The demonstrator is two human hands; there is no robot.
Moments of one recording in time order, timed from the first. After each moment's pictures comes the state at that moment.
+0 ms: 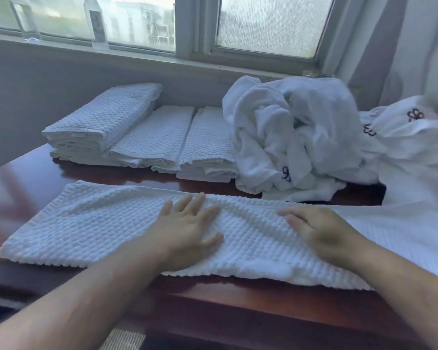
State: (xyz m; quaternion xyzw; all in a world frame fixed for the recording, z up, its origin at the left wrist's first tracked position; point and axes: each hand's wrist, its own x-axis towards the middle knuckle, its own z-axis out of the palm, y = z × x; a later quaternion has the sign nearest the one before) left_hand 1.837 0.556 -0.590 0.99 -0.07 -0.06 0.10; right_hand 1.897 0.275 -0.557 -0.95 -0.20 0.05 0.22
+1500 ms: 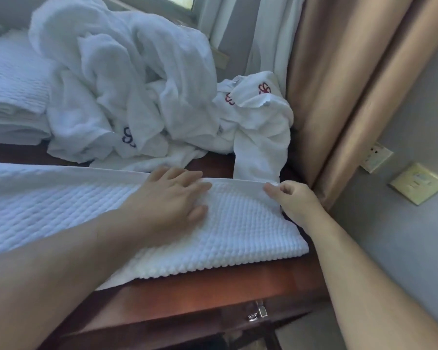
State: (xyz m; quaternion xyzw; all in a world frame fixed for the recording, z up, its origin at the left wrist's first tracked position) left_hand 1.937 0.317 -0.607 0.94 -0.29 0.11 0.15; right_hand 1.938 0.016 -0.557 -0.93 0.08 -0.07 0.35
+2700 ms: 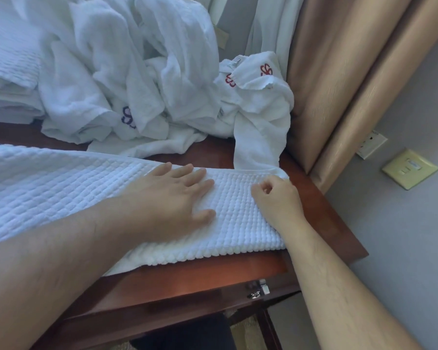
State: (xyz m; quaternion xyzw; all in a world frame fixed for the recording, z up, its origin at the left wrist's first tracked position) left_hand 1.921 0.326 -0.603 0.94 -0.34 -0.02 0.11; right_hand 1.914 0.070 -0.589 -0.96 0.15 -0.14 0.17
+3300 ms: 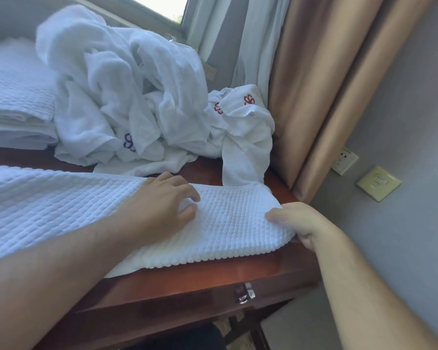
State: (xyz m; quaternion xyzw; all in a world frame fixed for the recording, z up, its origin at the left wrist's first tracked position) left_hand 1.915 0.332 -0.600 0.90 -0.30 0.13 0.29; right_hand 1.876 0.032 -0.528 -0.88 0.26 0.05 0.40
